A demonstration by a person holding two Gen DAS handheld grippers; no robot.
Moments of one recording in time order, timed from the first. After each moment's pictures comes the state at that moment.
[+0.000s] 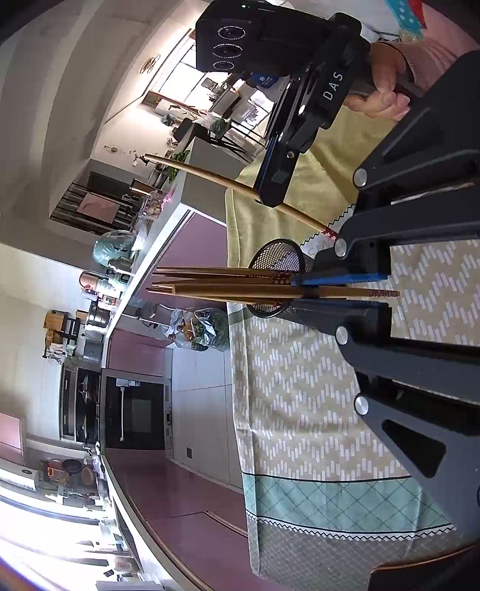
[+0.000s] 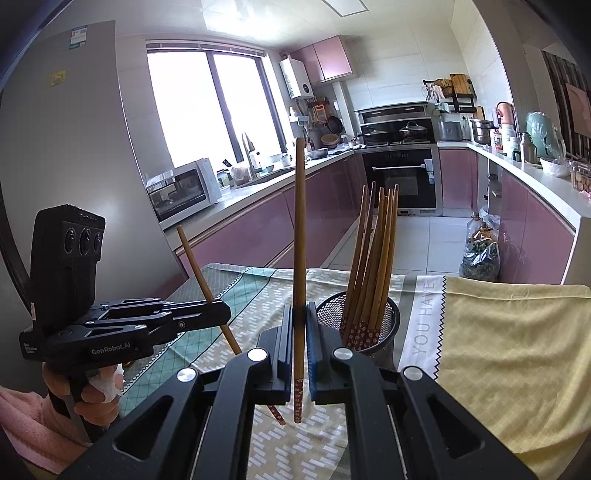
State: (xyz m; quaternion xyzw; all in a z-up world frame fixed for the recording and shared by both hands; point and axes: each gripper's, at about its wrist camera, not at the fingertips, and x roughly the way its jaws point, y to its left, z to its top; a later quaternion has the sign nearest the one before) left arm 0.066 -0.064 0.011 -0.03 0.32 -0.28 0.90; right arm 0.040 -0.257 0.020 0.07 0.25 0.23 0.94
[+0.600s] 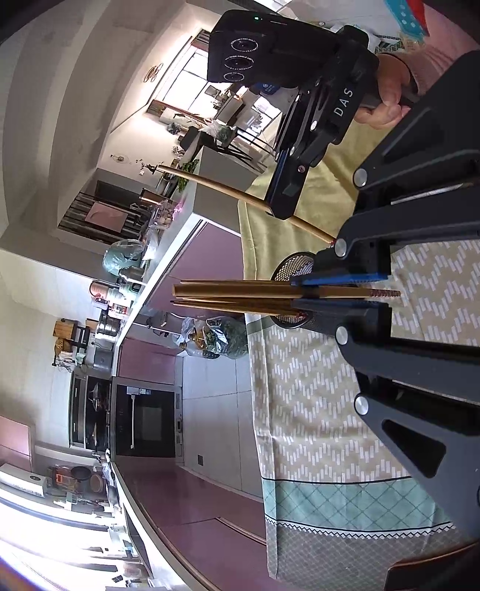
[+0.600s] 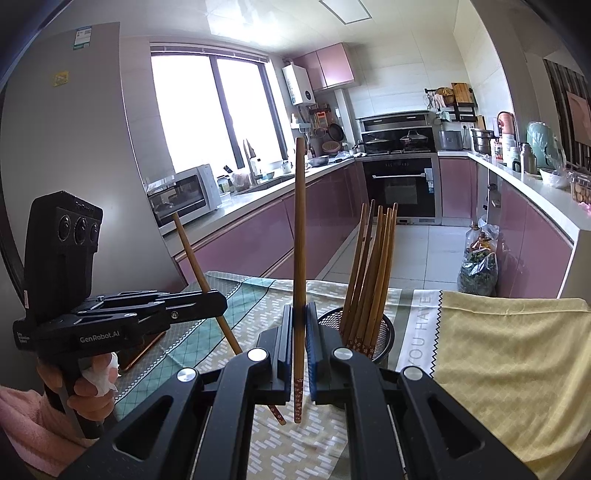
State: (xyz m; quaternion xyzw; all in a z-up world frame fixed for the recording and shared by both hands) left arm 0.070 -0.068 0.030 -0.04 0.30 -0.30 0.91; right arm 0.042 -0.257 0.030 0.07 0.24 0.23 0.94
